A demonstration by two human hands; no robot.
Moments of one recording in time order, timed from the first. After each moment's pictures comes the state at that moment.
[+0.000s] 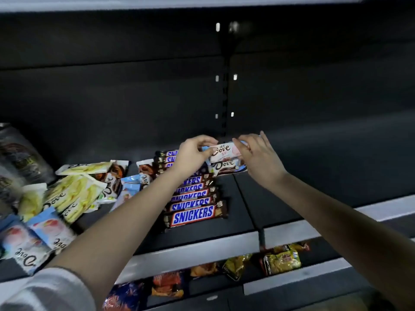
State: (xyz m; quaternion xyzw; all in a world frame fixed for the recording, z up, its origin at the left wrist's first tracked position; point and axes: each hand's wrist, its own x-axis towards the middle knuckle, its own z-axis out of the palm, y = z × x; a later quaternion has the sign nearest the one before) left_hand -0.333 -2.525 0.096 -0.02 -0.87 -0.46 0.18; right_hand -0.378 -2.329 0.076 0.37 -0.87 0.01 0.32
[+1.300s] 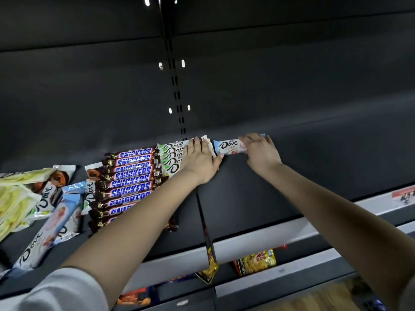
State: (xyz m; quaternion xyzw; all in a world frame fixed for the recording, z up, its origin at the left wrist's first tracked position) left_hand -0.400 -2.415 0.054 0.06 -1.00 -0.06 -0.01; right_hand -0.469 -2.246 0.041 0.23 -0.96 0.10 0.13
